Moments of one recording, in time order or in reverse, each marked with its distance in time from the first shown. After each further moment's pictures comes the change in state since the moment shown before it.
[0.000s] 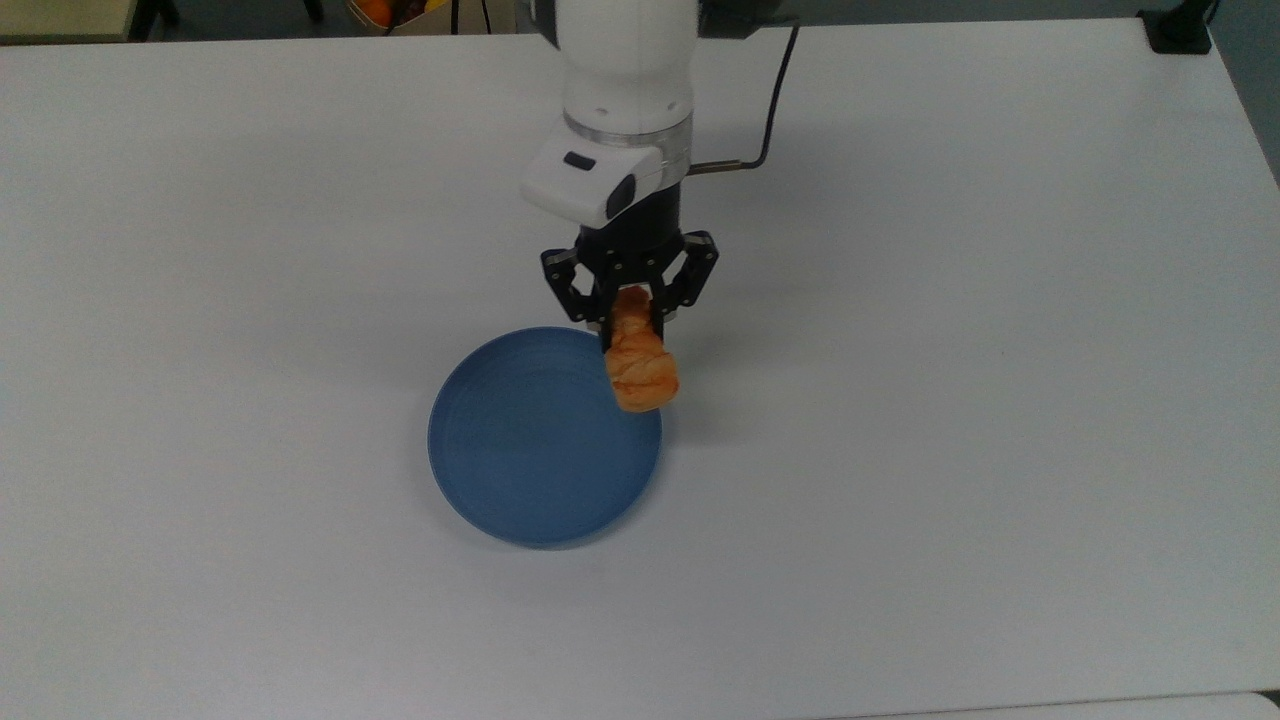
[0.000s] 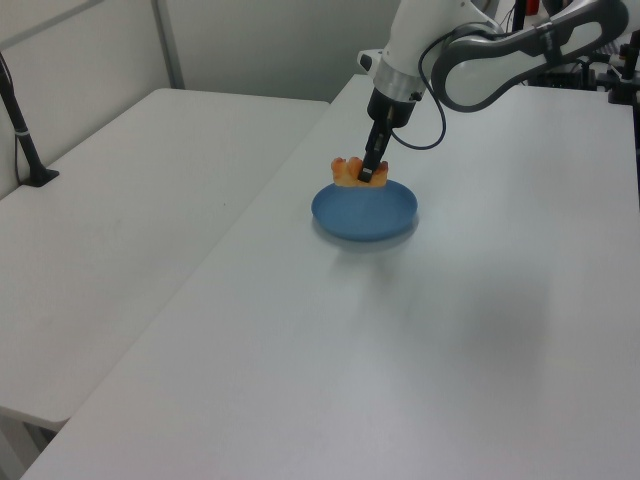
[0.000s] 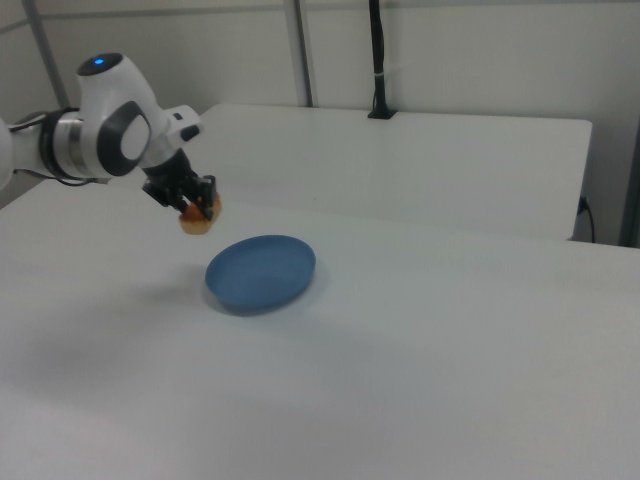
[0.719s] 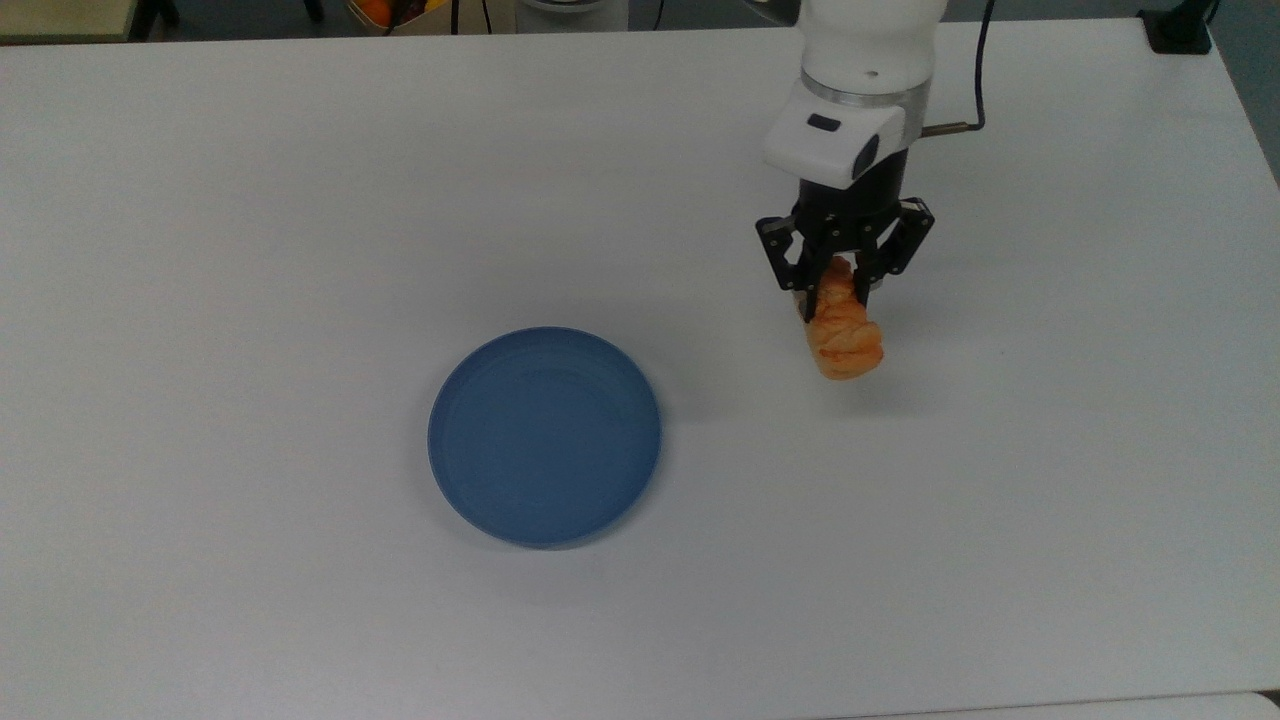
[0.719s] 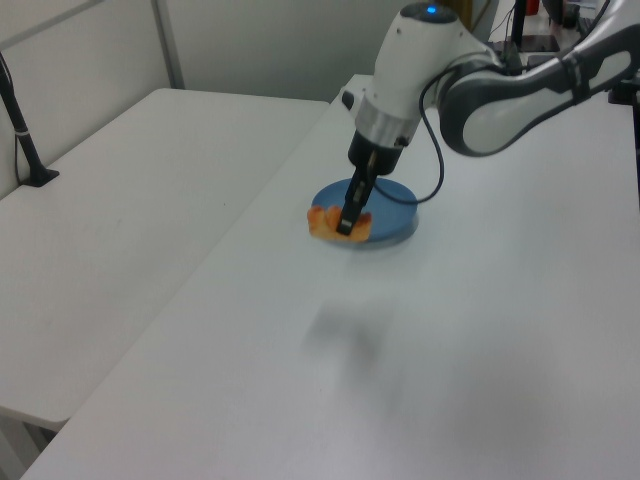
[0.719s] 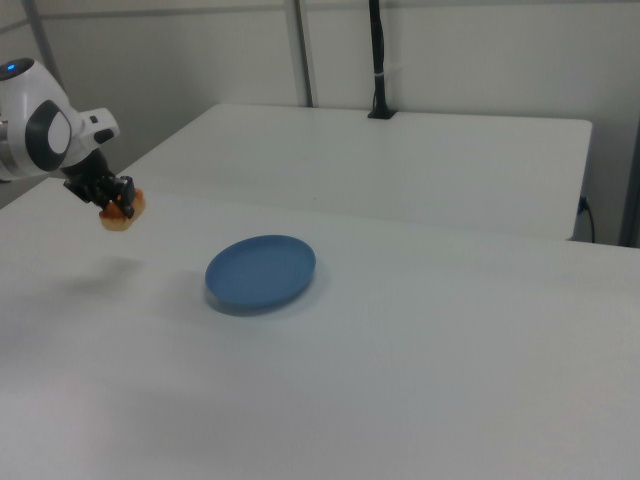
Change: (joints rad) arm 0.231 0.053 0.010 0.066 -0.053 -0.017 0.303
